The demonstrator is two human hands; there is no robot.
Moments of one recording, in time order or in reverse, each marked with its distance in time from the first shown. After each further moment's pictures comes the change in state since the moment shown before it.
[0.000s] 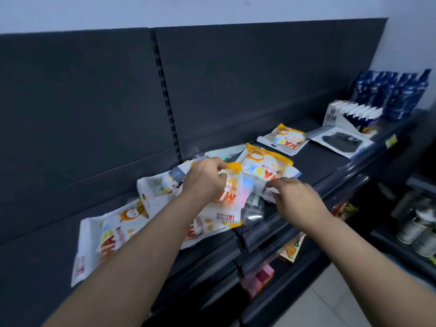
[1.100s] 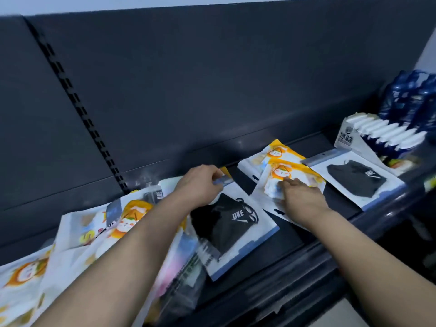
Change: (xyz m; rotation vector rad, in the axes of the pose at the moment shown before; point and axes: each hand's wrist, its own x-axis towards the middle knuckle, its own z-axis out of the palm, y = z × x) left_hand 0.170 0.082 0.086 0.070 -0.151 -0.135; right_hand 0.192 0.186 0.043 -0.107 -0.330 0.048
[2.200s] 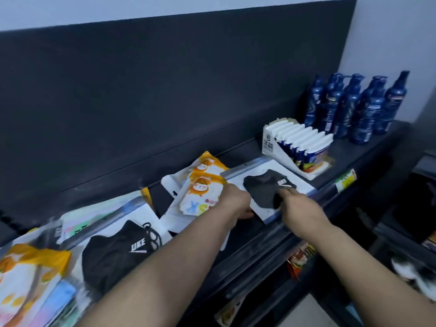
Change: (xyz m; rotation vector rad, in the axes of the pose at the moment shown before) left_hand 0.069 0.226 0.165 -0.884 -0.232 -0.397; right_hand -0.013 0.198 0.013 0.260 0.126 0.115
